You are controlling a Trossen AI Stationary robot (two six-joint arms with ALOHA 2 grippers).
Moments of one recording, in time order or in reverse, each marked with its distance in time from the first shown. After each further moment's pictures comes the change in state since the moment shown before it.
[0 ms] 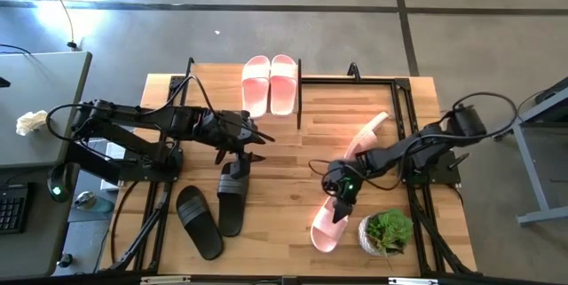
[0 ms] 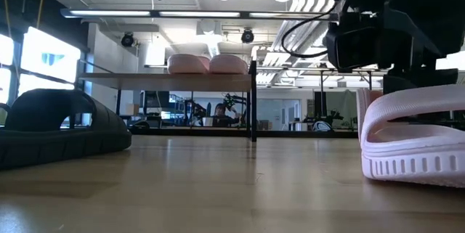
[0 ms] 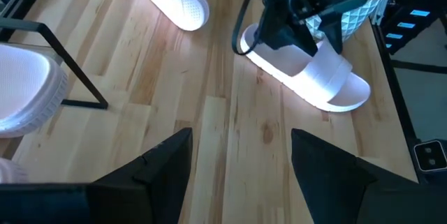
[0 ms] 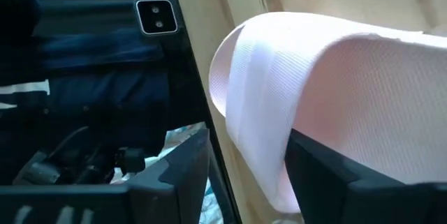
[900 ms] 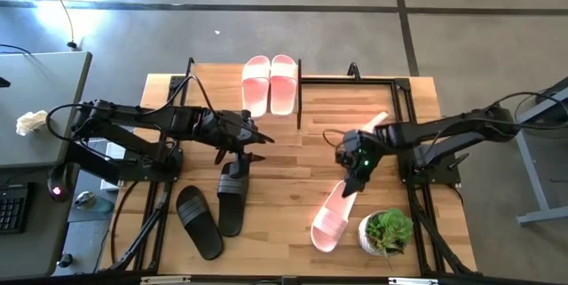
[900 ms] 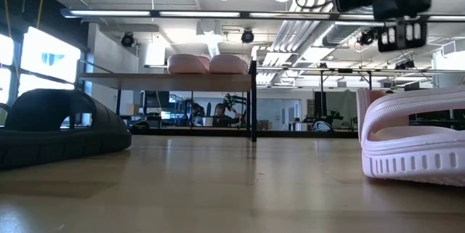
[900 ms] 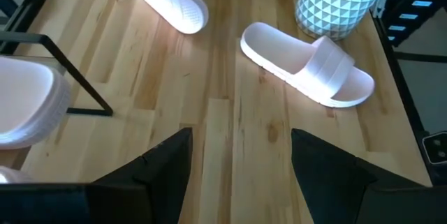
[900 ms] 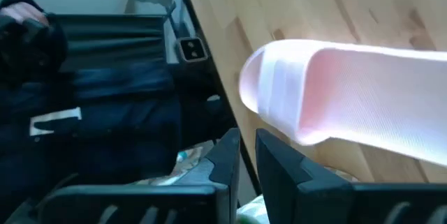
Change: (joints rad) left arm 0.000 0.000 0.000 0.003 -0.001 0.053; right arm -0.150 -0.366 0.165 -0.582 0.051 -0.059
